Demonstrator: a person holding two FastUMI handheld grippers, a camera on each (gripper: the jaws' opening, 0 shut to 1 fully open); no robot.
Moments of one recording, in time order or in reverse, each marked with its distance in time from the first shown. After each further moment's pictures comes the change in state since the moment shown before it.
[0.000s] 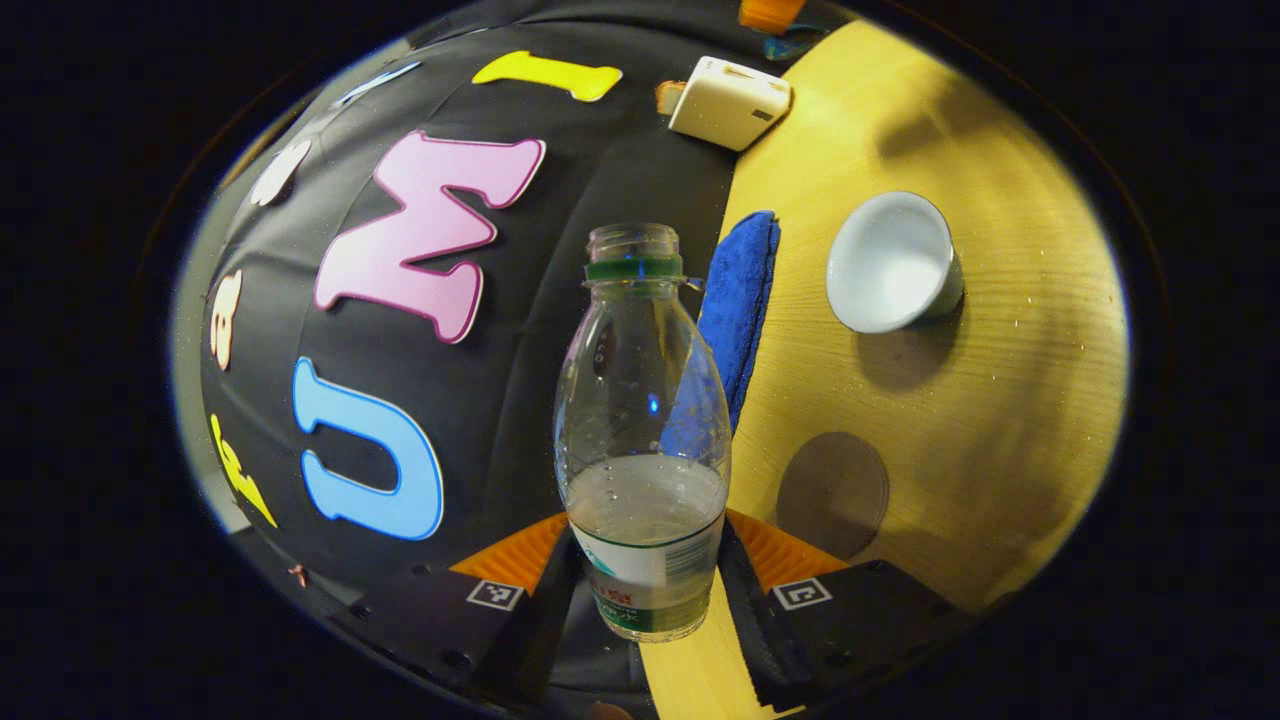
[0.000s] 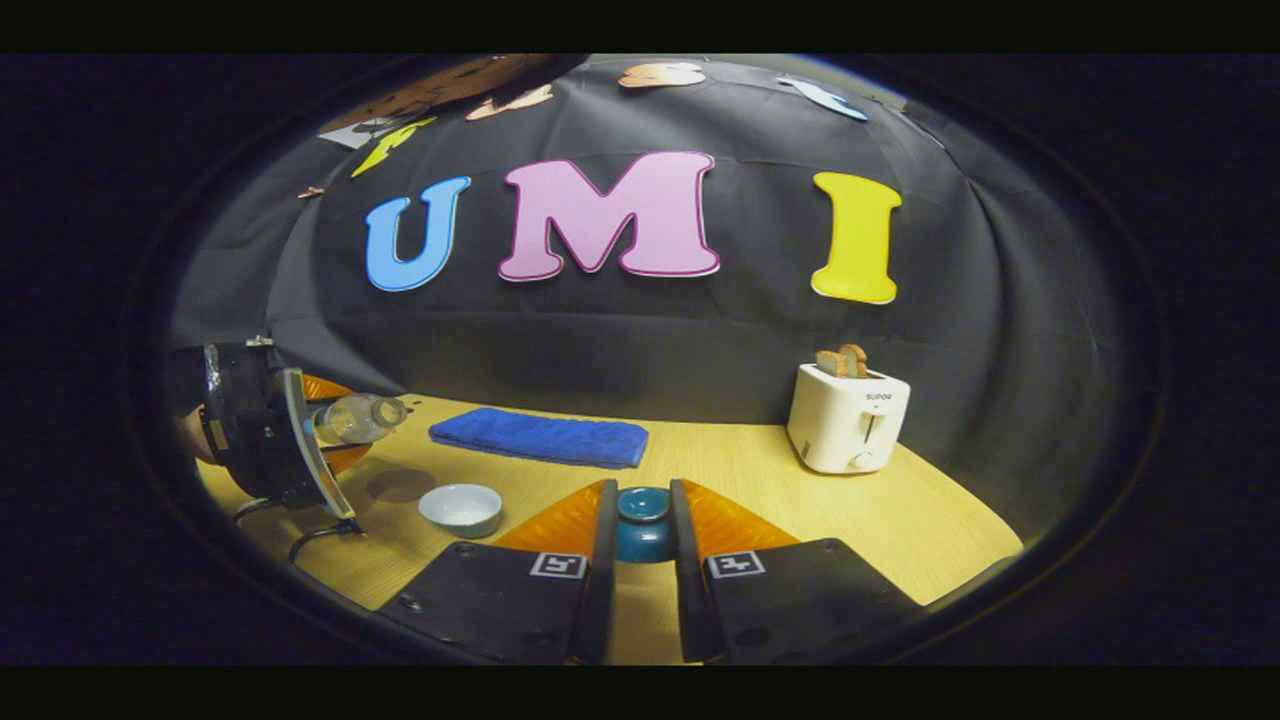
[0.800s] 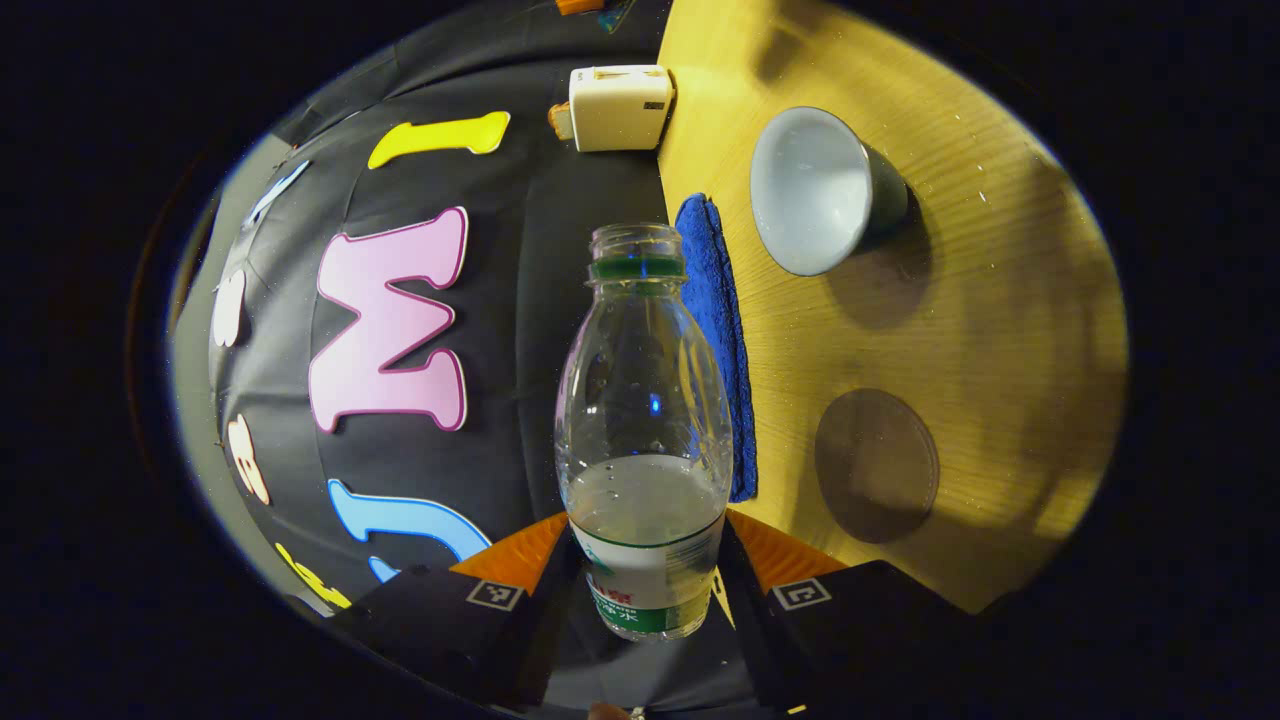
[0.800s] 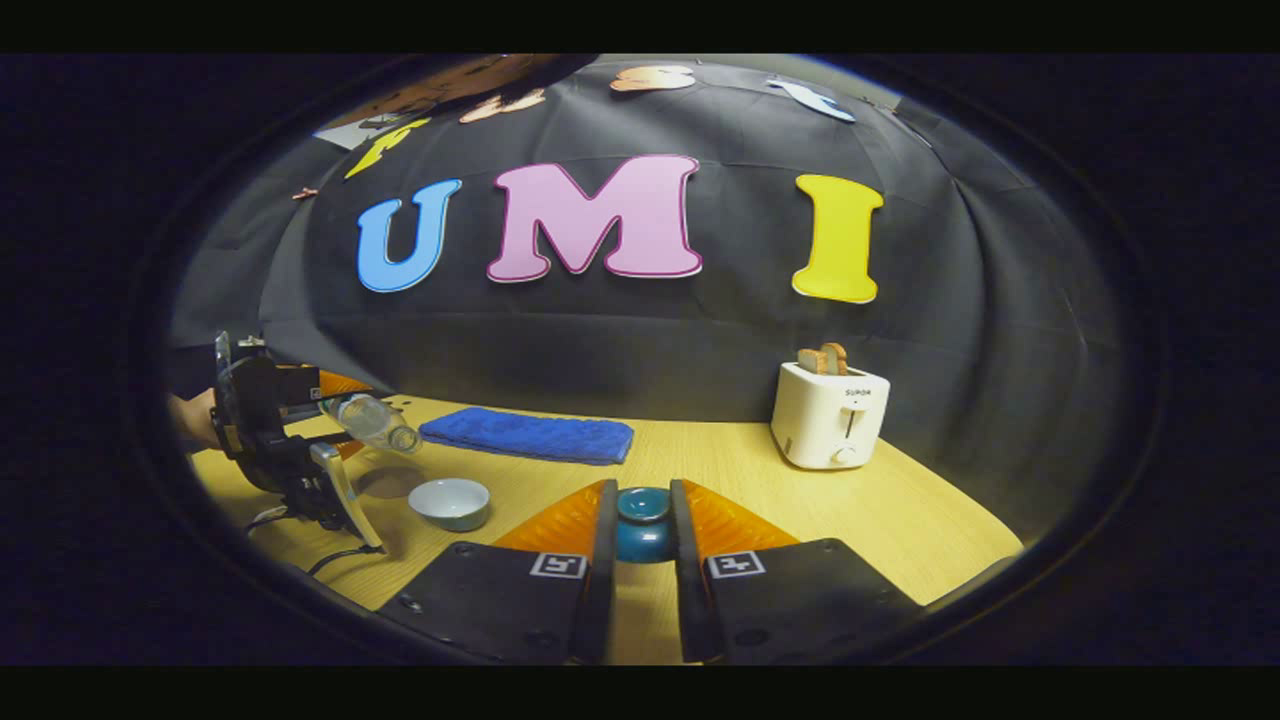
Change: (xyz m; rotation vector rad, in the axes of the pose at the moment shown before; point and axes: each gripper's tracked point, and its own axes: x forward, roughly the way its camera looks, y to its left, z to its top) left arm 0.022 0.008 0.006 0.352 -0.049 0.076; right arm -0.011 -0.009 -0.004 0.001 -0.009 -0.029
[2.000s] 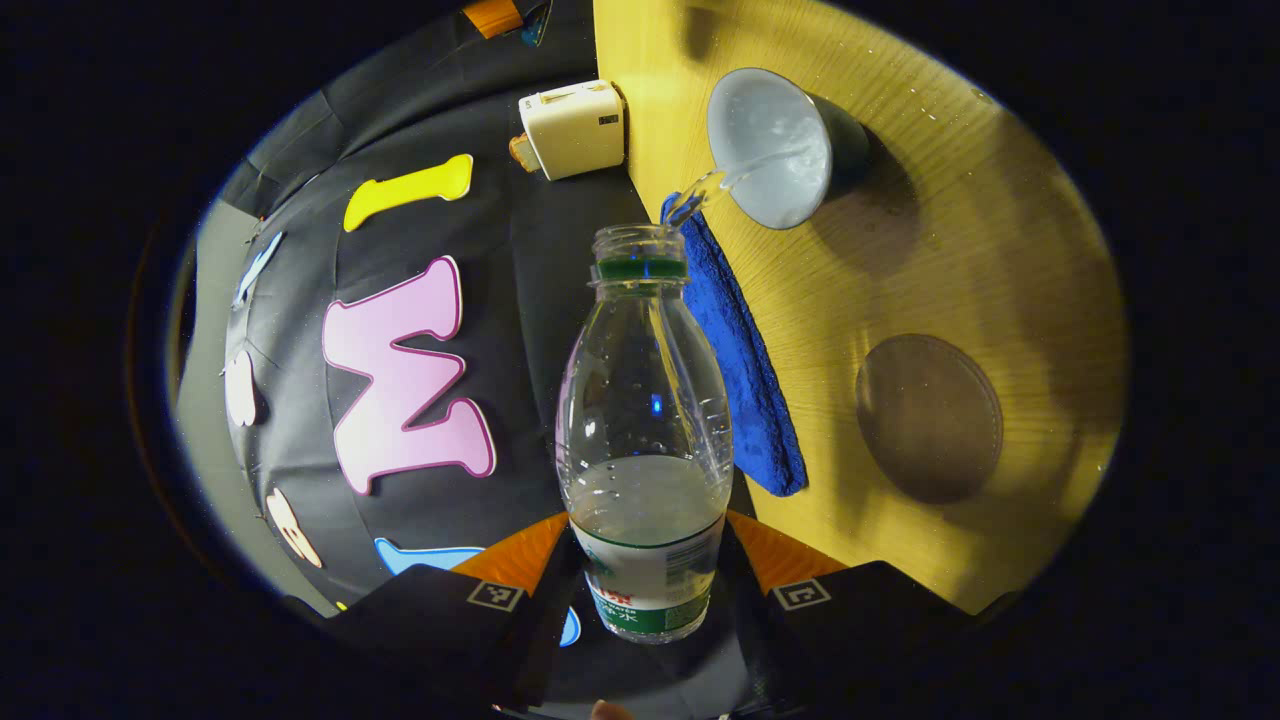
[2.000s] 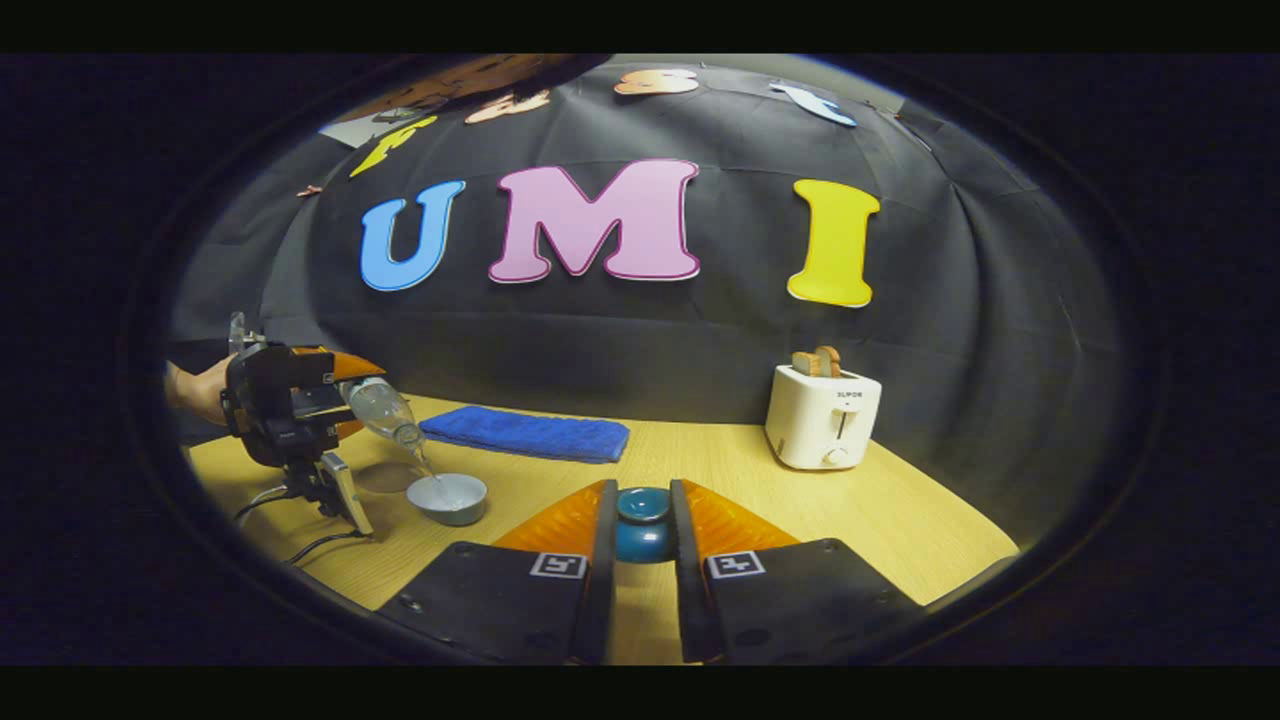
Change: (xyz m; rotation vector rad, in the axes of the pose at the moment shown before) left arm 0.016 0.023 -0.001 0.193 -0.065 0.078; right arm -0.010 -0.003 0.000 -0.017 -0.013 -0.004
